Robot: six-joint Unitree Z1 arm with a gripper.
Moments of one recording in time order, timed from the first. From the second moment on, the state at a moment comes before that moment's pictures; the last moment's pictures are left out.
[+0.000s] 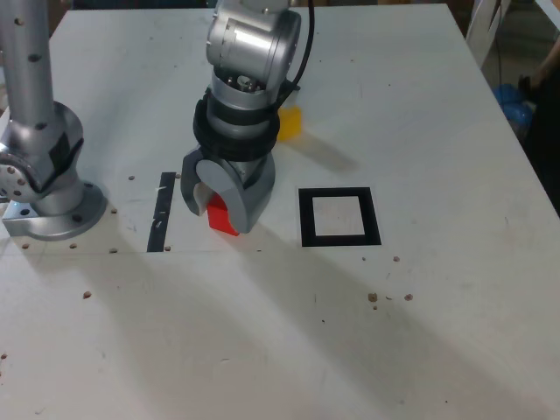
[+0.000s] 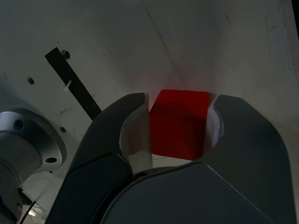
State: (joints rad) arm -0.23 1.83 -1.06 1.05 0.11 0.19
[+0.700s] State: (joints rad) arm -0.22 1.87 -1.48 1.26 0.09 -0.11
